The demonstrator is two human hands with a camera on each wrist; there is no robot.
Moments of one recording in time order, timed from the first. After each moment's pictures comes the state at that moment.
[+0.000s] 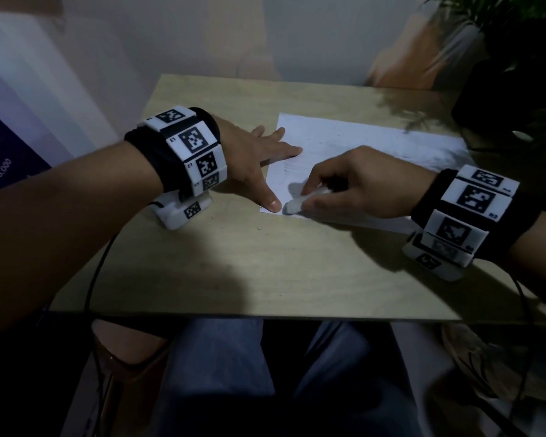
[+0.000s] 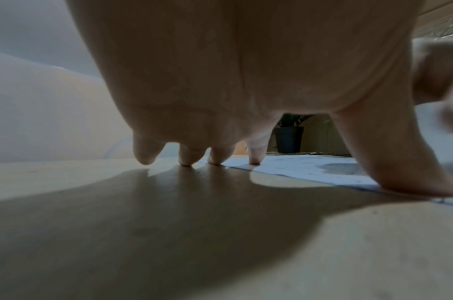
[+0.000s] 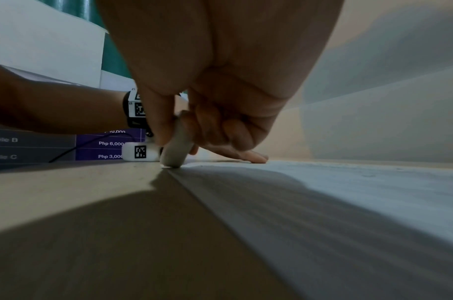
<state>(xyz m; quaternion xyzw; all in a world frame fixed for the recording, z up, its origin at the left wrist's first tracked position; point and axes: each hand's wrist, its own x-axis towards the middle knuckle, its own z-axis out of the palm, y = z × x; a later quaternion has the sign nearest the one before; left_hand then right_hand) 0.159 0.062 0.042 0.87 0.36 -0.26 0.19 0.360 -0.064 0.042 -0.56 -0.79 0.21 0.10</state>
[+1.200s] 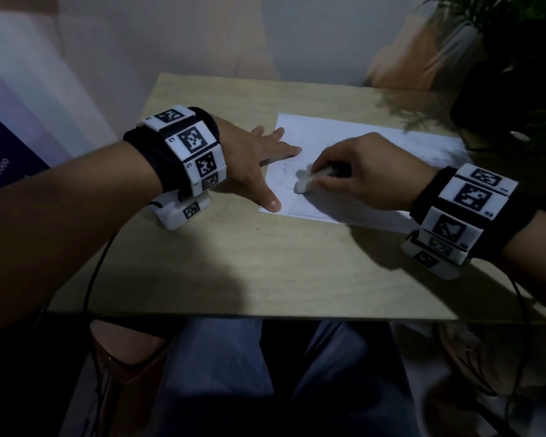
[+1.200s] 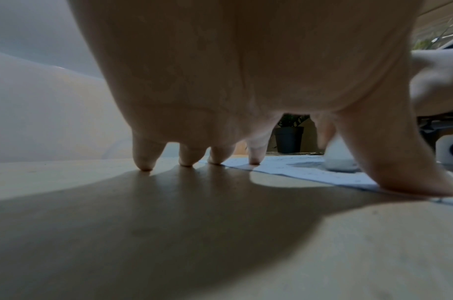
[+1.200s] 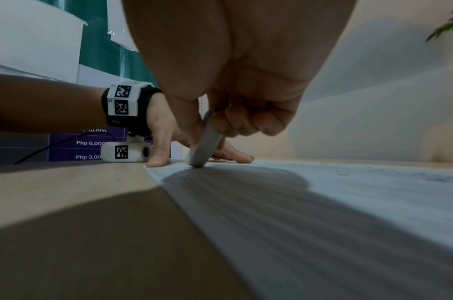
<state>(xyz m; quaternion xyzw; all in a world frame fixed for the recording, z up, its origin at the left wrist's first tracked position) 0.160 0.056 0.047 0.87 0.37 -0.26 0.20 0.365 -0.056 0.040 -0.58 -0.80 0.13 0.13</state>
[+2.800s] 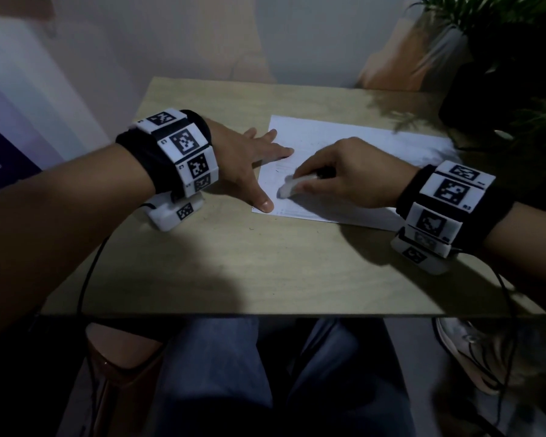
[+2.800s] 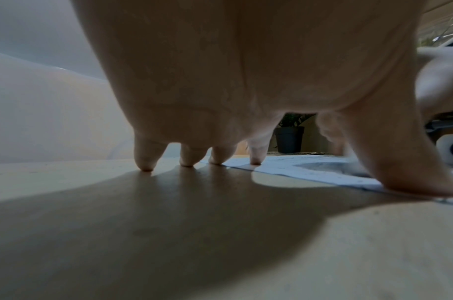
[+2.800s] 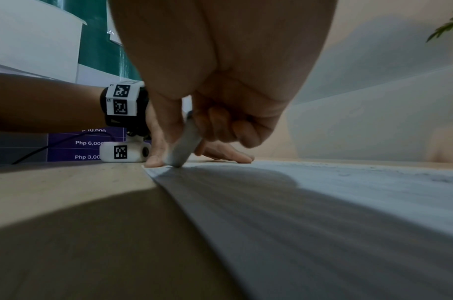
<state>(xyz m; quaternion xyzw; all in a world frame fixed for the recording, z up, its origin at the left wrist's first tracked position) 0.158 0.061 0.045 0.87 0.37 -0.27 0.20 0.358 -0.054 0.039 -0.60 -0.77 0.17 0.13</state>
